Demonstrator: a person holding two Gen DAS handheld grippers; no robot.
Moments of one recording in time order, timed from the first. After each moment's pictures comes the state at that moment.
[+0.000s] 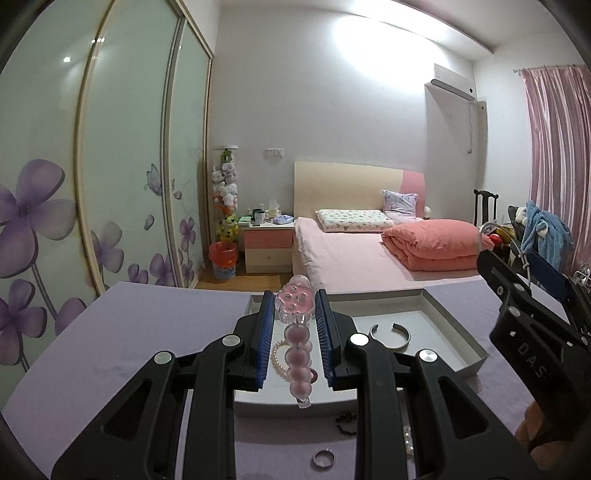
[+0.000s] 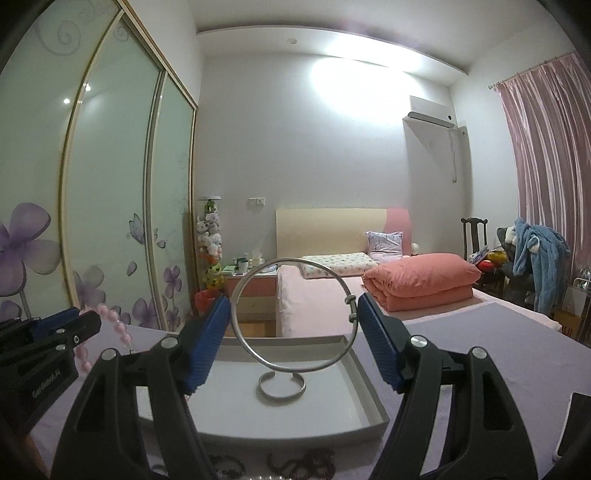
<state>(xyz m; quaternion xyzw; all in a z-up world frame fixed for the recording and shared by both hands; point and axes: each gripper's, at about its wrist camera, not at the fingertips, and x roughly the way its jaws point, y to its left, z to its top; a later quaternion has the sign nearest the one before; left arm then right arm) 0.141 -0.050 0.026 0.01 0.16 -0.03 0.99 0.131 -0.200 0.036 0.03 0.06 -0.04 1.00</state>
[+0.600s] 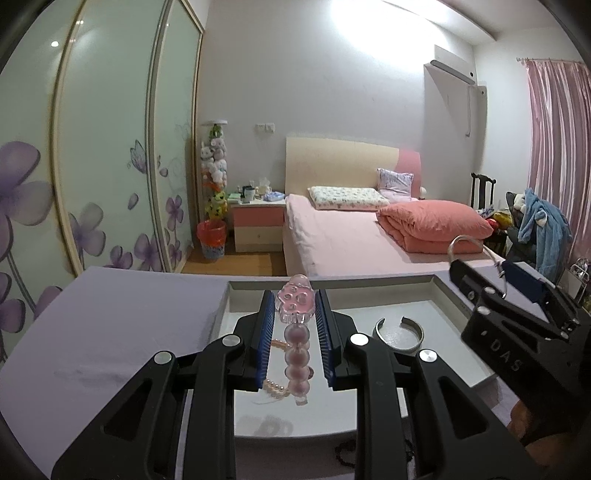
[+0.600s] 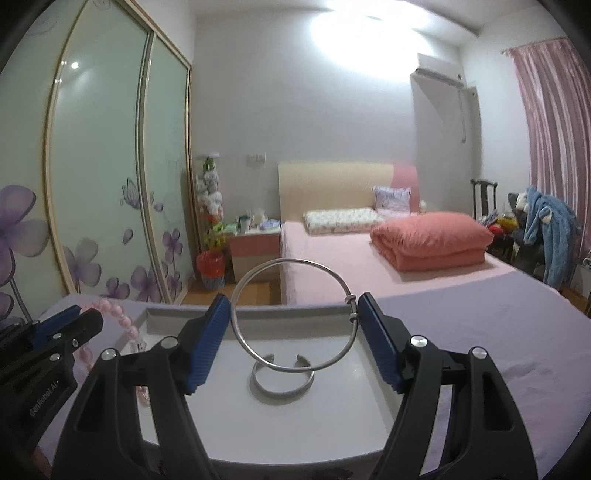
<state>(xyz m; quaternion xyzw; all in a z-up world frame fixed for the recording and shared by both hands) 0.197 -0.056 0.002 0.01 0.20 -0.05 0.98 0.223 -0.204 -0.001 0.04 0.17 -0.02 0.98</state>
